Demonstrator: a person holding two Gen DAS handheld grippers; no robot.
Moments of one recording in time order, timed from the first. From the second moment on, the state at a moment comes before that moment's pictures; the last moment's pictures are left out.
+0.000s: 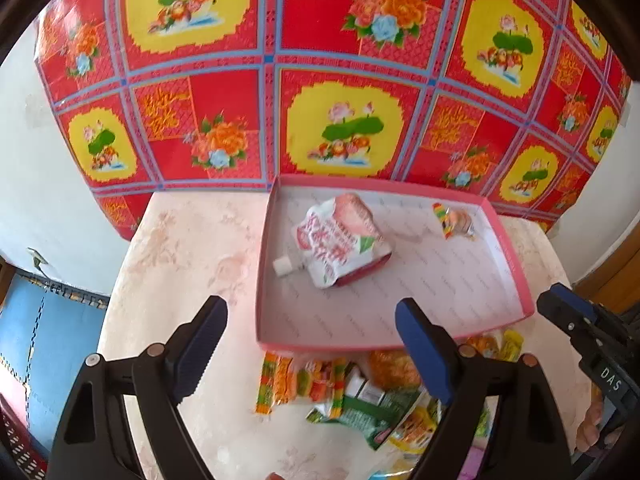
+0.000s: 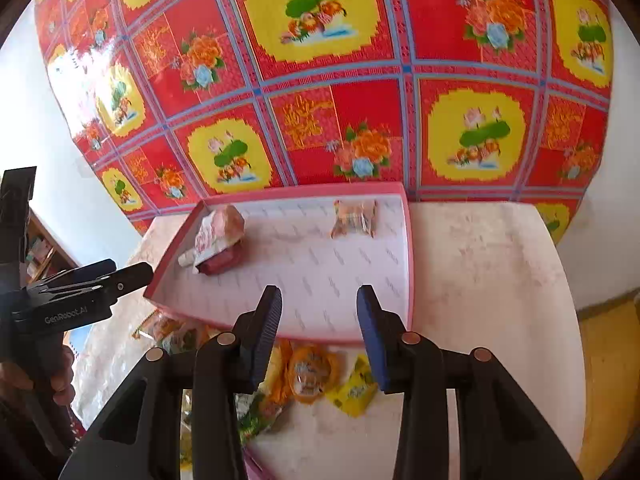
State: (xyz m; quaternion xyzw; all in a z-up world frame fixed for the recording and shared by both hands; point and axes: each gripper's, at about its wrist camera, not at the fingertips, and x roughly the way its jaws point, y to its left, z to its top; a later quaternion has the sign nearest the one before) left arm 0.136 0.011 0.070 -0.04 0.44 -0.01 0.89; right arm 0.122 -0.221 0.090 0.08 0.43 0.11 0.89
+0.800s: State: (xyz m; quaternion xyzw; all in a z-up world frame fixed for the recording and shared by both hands) left arm 0.123 0.027 0.019 -0.04 0.50 0.01 0.86; right arm 0.101 -0.235 0.052 0.09 0.48 0.09 0.87
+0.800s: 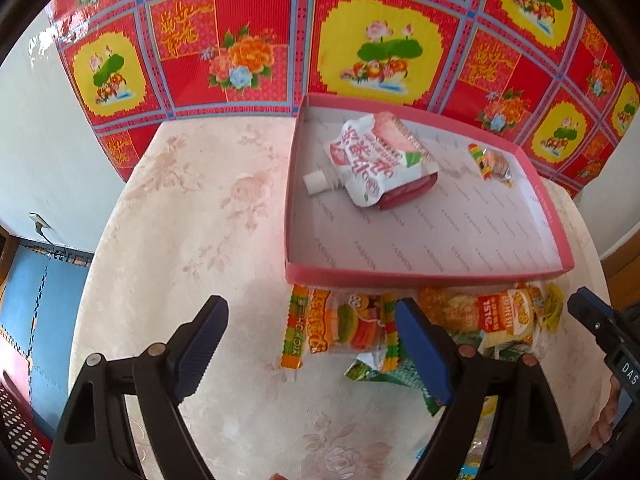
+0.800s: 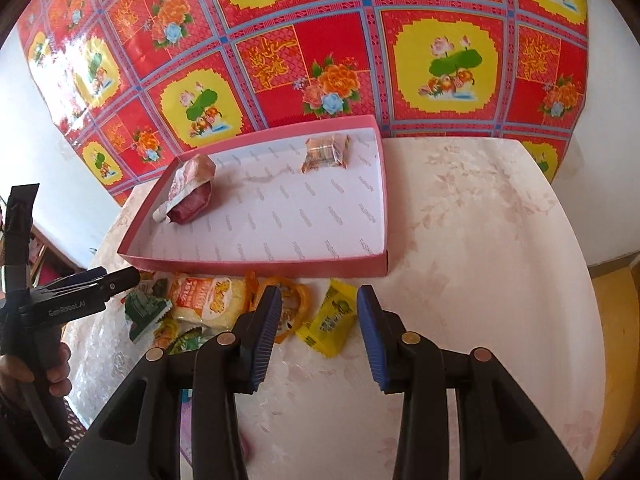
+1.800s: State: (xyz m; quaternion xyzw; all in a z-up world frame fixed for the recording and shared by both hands) left arm 0.116 0.033 0.006 -0.03 0.50 0.01 0.87; right arm 0.097 -0.240 0.026 0.10 0.50 0.06 0.86
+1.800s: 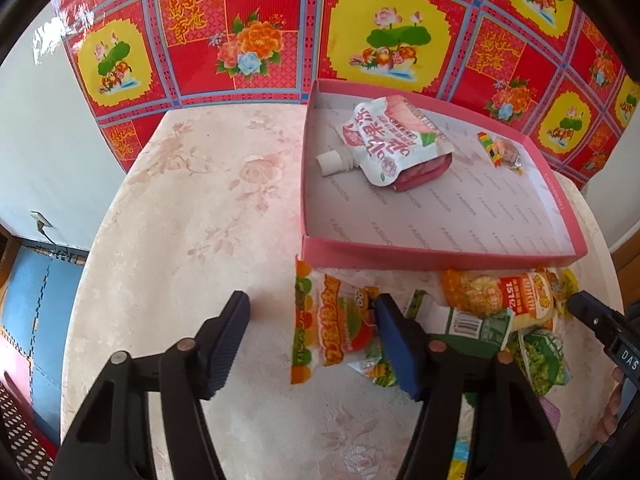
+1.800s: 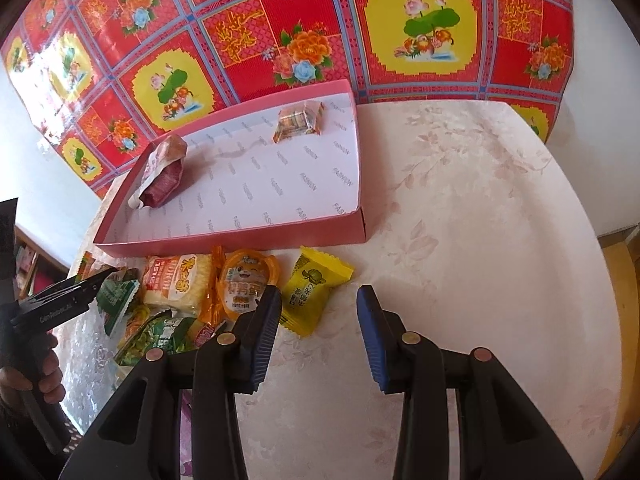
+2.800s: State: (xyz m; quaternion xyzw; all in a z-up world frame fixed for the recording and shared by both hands) left arm 0.095 0.040 0.020 -0.05 0.47 -0.01 0.88; right arm 0.090 -0.234 0.025 0.07 0.47 0.05 0.88
